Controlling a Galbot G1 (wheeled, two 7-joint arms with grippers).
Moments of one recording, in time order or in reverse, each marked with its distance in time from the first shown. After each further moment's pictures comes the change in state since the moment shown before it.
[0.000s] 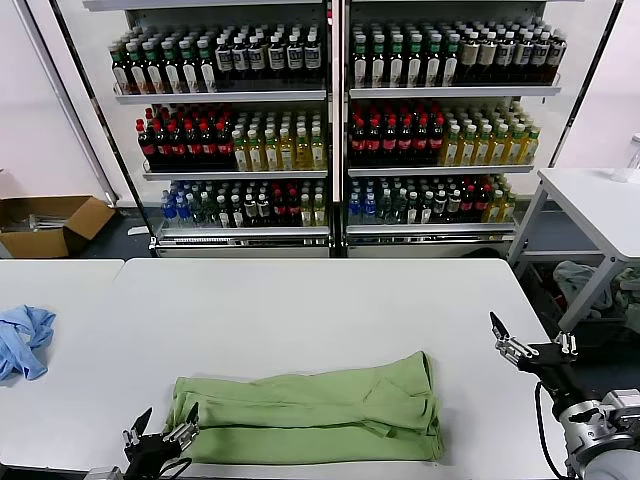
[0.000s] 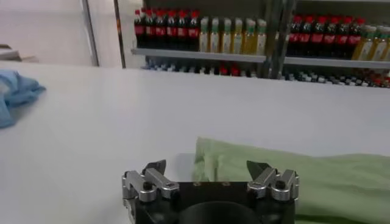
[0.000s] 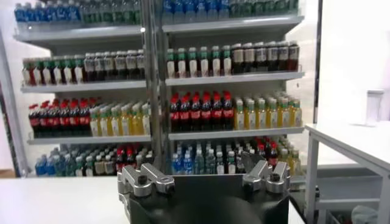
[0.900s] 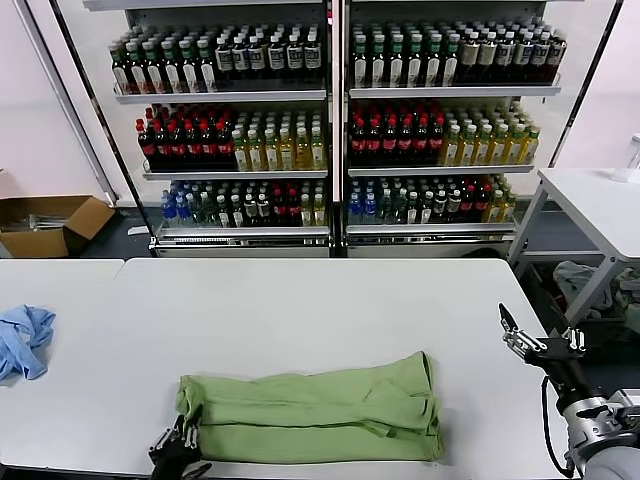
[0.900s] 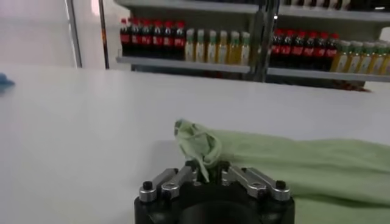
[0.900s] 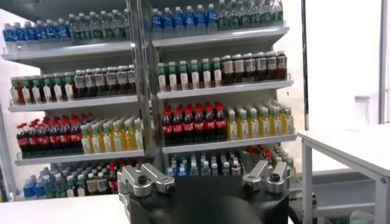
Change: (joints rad) left arm -0.060 -0.037 0.106 0.126 0.119 -0.168 0.060; right arm 0.026 0.008 -0.016 -0.019 0.008 0.039 0.015
